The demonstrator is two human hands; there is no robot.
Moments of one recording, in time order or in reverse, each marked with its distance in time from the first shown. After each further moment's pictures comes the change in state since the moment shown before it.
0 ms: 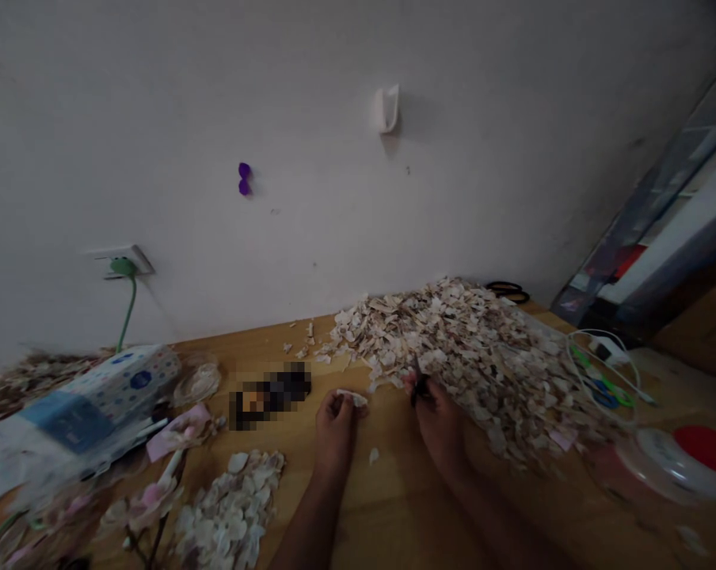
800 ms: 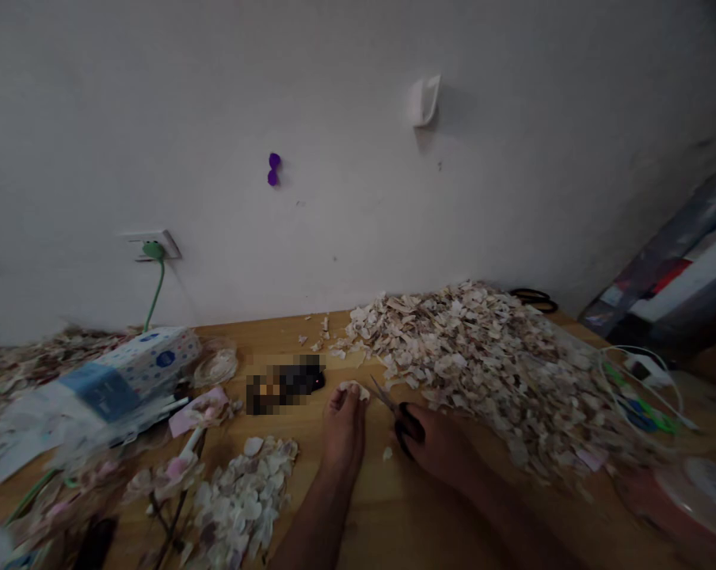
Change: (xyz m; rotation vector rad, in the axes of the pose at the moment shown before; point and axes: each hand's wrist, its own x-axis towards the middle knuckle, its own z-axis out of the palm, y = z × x) left_hand -0.007 0.017 0.004 -0.493 0.125 -0.108; right_hand -0.016 -0.027 -0.004 -0.705 -0.580 -0.201
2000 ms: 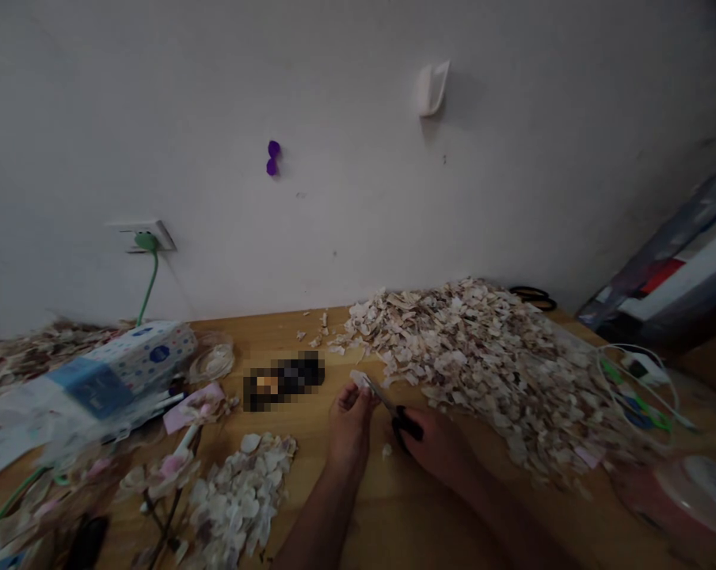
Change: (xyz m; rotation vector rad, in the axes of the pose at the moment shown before) left_hand -0.007 -0.007 0.003 0.024 -0.098 -0.050; right_hand -0.001 -0.006 0.002 -0.068 -0.056 0.081
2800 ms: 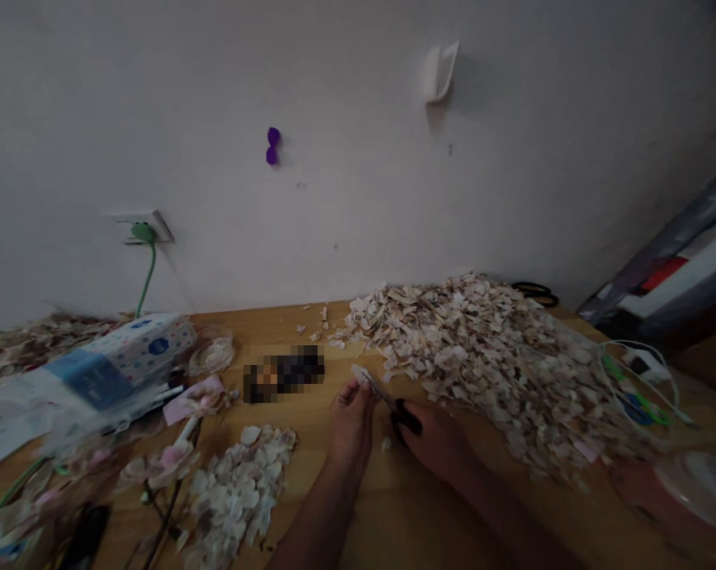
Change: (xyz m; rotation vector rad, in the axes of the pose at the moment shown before) left_hand -0.007 0.002 0.008 -0.117 0.073 -0.074; right_hand -0.001 -0.002 0.001 -0.053 0.011 -0.009
